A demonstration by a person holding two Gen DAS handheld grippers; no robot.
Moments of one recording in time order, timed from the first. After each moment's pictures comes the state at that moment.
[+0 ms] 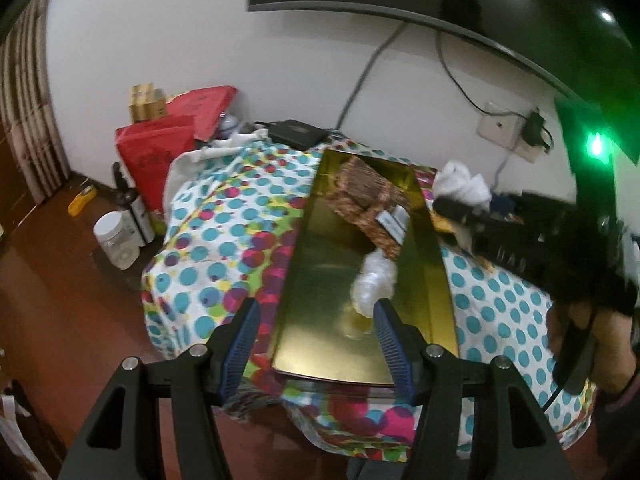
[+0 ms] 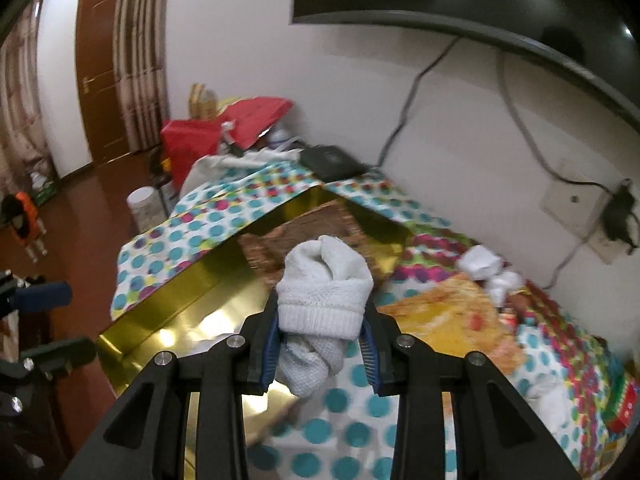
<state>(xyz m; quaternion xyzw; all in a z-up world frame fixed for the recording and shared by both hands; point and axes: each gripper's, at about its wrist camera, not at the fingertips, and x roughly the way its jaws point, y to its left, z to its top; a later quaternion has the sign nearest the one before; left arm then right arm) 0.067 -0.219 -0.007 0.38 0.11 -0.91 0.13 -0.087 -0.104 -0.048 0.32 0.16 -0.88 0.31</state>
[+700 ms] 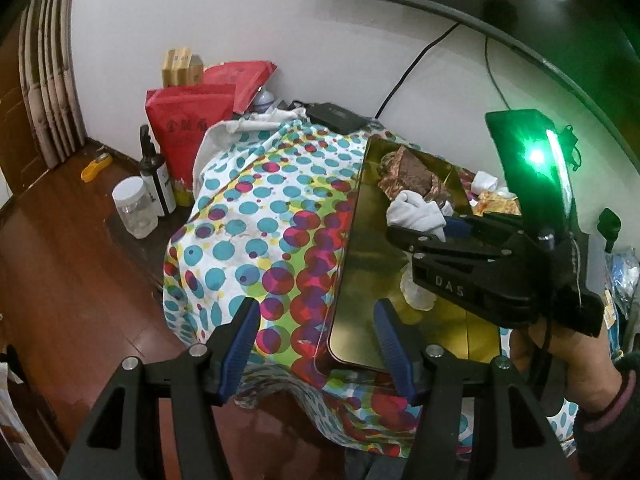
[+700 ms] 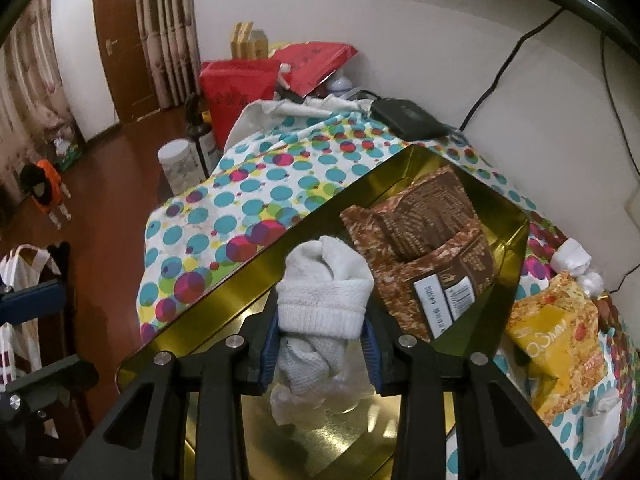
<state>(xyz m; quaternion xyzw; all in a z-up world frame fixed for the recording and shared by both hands) 0.077 -0.255 -0.026 0.40 0.15 -0.89 0.16 -0.088 -0.187 -0.093 0.39 0.19 -0.83 0.36</state>
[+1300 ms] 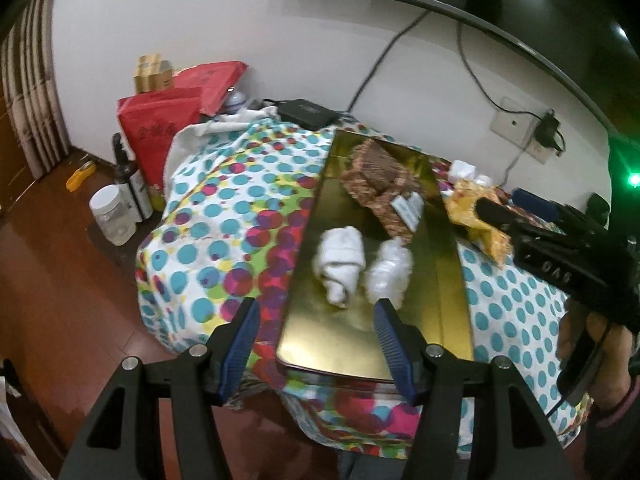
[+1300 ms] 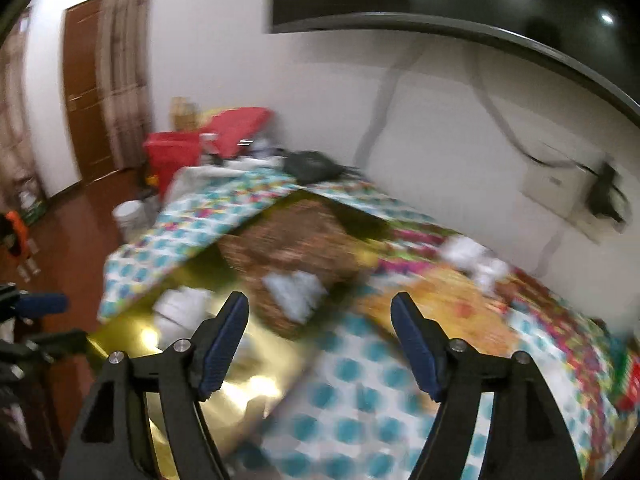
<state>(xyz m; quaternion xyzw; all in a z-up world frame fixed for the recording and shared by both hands) 0.058 -0.225 -0.024 0.40 0.13 -0.90 0.12 -0.092 -0.062 -0.053 0.30 0.13 -0.91 0.26</state>
